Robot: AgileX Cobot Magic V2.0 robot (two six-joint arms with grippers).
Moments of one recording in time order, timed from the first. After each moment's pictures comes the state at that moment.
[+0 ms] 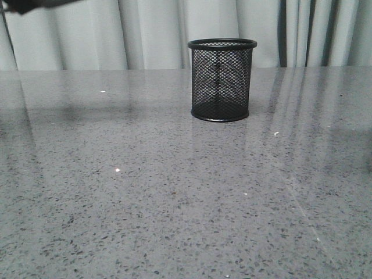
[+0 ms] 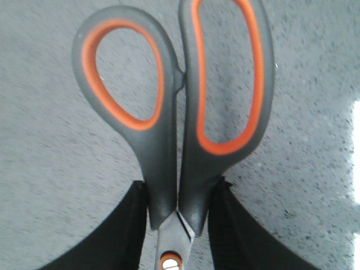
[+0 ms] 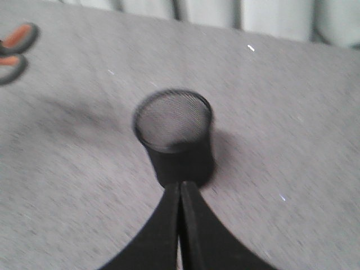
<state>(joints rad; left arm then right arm) -0.16 1.57 -1.62 -0.38 1.22 1.49 0.23 0.94 -0.95 0.55 0.58 -0.48</state>
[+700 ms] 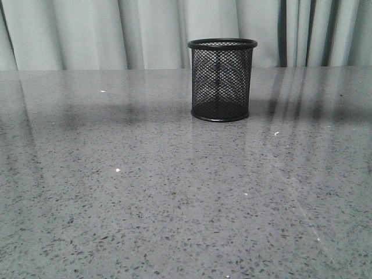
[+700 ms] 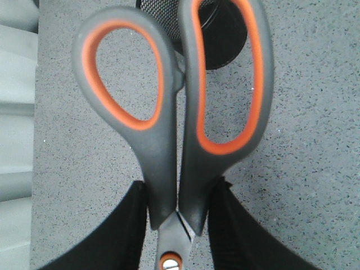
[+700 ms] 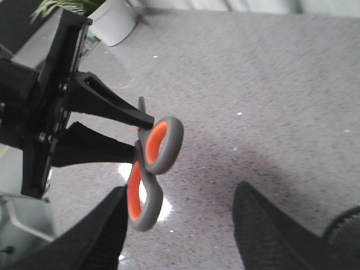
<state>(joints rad) -0.27 1.56 -1.70 -0.40 1.22 1.49 0.24 1.55 -1.49 1.17 0.93 -0.74</state>
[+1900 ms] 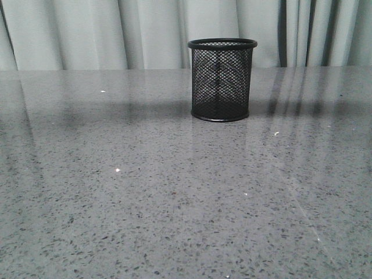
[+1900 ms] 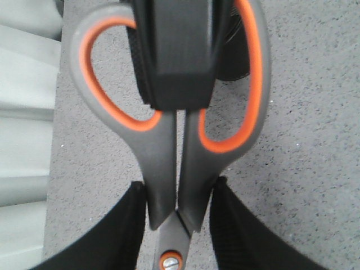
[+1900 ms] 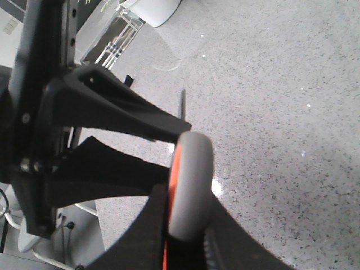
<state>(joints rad) -0.27 1.56 -1.70 -0.44 1.18 1.49 0.37 1.75 -1.62 1.26 0.92 -0.73</state>
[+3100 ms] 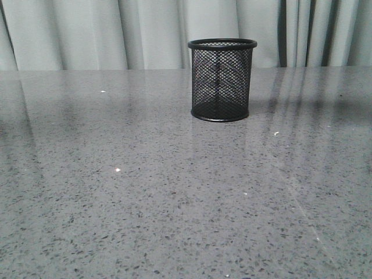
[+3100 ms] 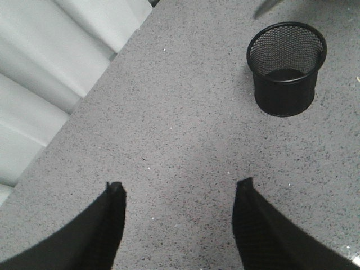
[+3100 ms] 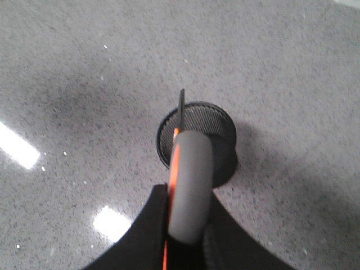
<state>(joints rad) -0.12 1.40 -1.71 -0.48 1.18 0.96 0.12 1.44 -1.74 0.52 1.25 -0.39</state>
